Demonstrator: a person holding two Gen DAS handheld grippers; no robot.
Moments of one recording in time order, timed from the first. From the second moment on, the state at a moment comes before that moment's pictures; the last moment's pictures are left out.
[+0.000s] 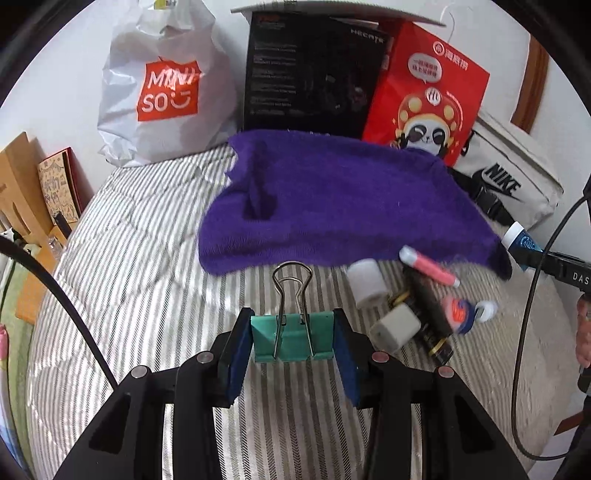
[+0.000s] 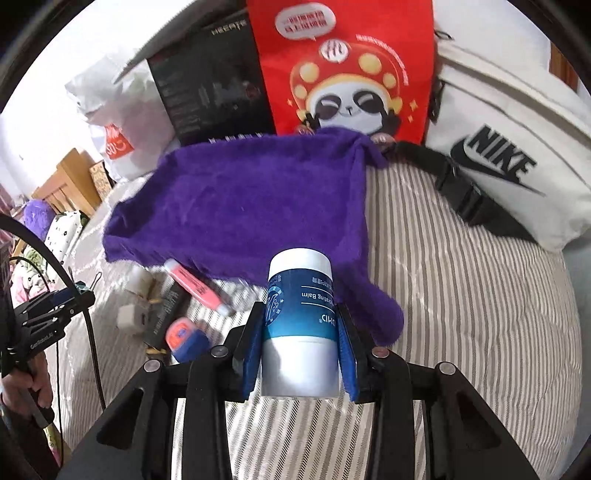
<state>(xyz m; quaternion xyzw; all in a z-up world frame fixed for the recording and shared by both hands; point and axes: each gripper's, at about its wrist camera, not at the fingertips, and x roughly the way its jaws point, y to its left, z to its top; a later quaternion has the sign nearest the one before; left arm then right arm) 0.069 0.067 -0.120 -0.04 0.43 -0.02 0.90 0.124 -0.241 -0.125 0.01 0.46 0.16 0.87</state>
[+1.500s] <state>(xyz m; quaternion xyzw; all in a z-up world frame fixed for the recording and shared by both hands) 0.167 0.102 -0.109 -0.08 0.44 -0.04 0.89 0.325 -0.193 -0.171 -0.03 0.50 0.14 0.86</state>
